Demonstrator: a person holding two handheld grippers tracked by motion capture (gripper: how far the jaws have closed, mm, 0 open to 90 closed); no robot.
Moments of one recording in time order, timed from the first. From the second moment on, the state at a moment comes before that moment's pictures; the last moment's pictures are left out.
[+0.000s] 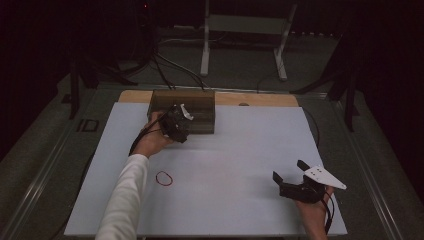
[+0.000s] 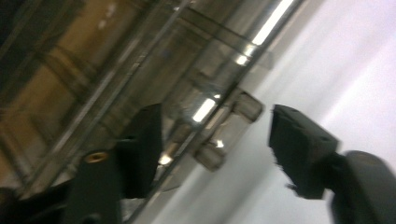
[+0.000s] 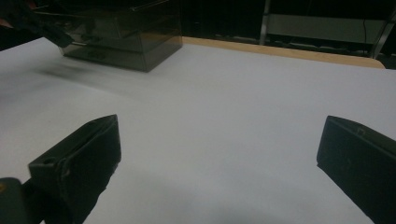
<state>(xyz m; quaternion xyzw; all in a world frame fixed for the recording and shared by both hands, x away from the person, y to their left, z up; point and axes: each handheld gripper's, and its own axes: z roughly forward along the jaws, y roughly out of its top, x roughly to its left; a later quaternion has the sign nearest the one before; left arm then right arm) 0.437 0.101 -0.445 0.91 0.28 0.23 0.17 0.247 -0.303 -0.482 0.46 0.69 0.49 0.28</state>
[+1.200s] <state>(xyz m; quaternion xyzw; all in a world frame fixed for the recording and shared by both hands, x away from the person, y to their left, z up) 0.427 0.101 -0.444 0.92 0.25 0.25 0.15 0.247 -0.304 -0.482 0.46 0.69 0.48 0.28</state>
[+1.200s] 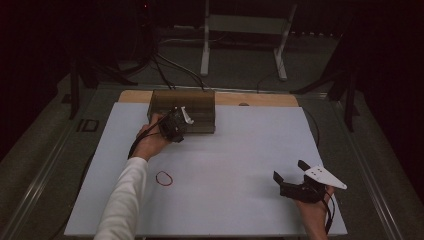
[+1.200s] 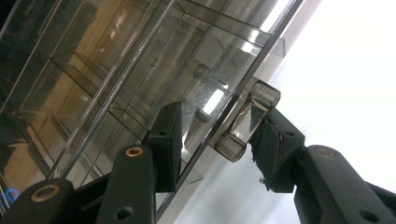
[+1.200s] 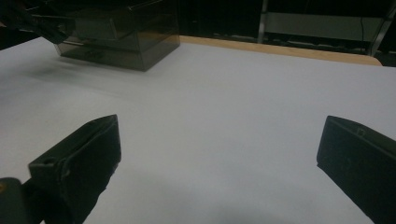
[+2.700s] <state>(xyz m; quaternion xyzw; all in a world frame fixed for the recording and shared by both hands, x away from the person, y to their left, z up) 0.410 0.099 -0.445 0.93 0.24 0.25 0.14 0.247 -0.303 -0.483 0.46 0.69 0.48 0.28</state>
